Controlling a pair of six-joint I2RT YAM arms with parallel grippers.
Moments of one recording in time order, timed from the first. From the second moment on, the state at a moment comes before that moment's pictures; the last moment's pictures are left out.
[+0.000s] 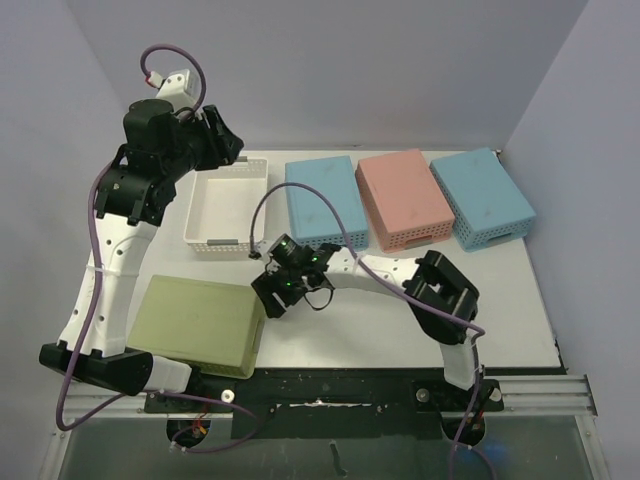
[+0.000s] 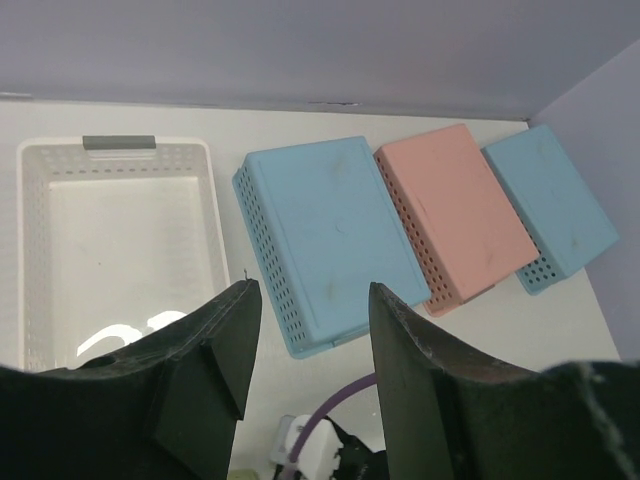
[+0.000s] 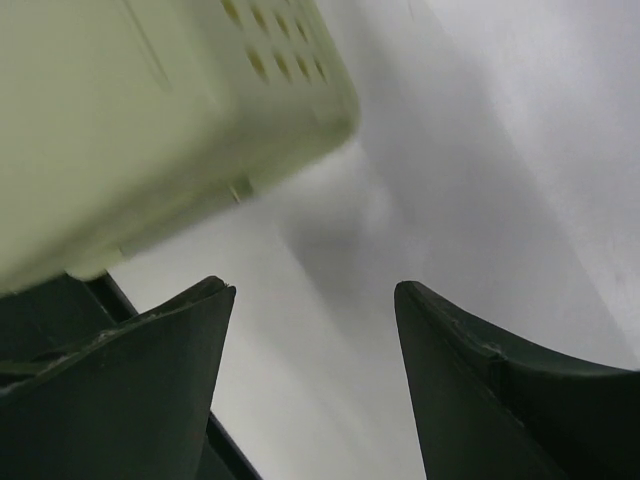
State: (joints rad) left arm -0.27 1.39 1.82 -0.73 0.08 -0.37; right arm 0.99 1.90 1.31 -0.45 -0.22 0.20
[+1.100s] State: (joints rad) left arm -0.19 1.77 1.71 -0.71 0.11 -0.32; right arm 0.79 1.50 1.15 -0.55 0.05 0.33
